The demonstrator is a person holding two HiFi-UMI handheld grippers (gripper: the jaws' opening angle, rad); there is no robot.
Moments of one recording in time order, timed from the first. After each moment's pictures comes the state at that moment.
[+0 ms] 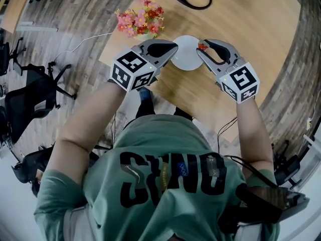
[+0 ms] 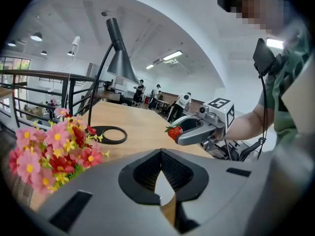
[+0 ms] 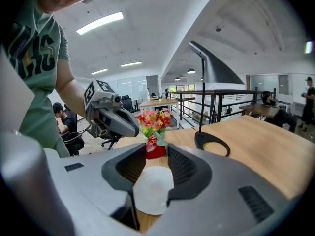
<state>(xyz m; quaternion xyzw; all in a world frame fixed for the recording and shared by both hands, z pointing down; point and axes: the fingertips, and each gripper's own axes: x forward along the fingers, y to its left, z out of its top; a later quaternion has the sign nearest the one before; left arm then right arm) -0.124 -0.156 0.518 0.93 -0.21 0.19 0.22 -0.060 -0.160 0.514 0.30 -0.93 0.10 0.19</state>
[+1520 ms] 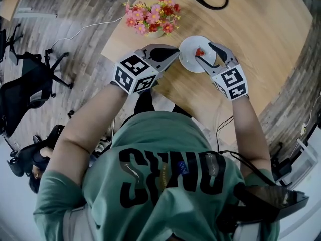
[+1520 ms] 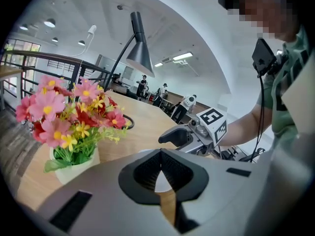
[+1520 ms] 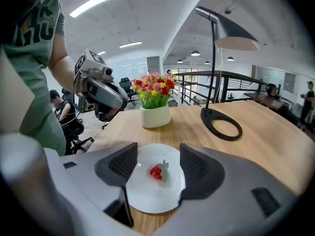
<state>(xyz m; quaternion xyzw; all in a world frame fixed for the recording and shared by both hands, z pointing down) -0.158 -0.152 0.564 0.92 -0.22 0.19 0.28 -0.085 -0.164 0.618 0.28 -0.91 0.12 0.29</state>
